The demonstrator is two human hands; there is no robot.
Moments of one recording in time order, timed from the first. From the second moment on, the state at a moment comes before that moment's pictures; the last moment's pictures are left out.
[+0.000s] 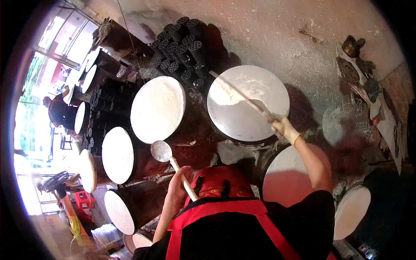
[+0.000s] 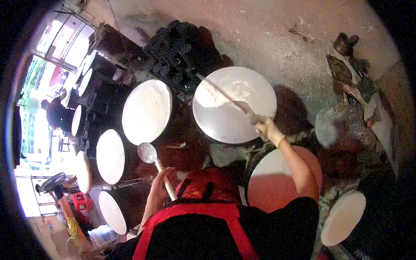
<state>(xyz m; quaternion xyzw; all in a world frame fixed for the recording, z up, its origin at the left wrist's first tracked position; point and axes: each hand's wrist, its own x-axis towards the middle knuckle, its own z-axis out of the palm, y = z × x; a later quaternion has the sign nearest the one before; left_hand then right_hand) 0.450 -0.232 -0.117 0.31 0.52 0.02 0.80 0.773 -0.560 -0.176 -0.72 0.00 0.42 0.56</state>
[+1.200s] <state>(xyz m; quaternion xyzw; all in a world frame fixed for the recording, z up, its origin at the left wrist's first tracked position) 0.356 0.020 -0.145 0.39 0.40 -0.08 0.82 0.662 -0.129 -0.244 -0.48 0.29 0.02 0.83</state>
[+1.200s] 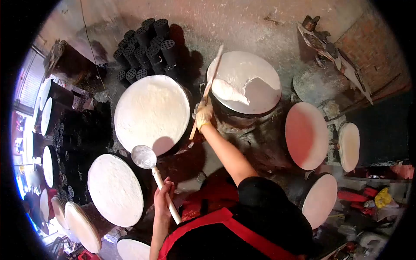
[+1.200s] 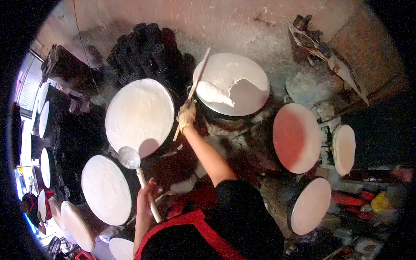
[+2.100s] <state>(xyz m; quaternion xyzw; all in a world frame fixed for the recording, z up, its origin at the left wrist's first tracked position) 0.392 -0.108 -0.151 0.40 0.35 -0.15 0.84 0.498 -0.407 -0.223 -0.52 0.26 0.16 0.79</state>
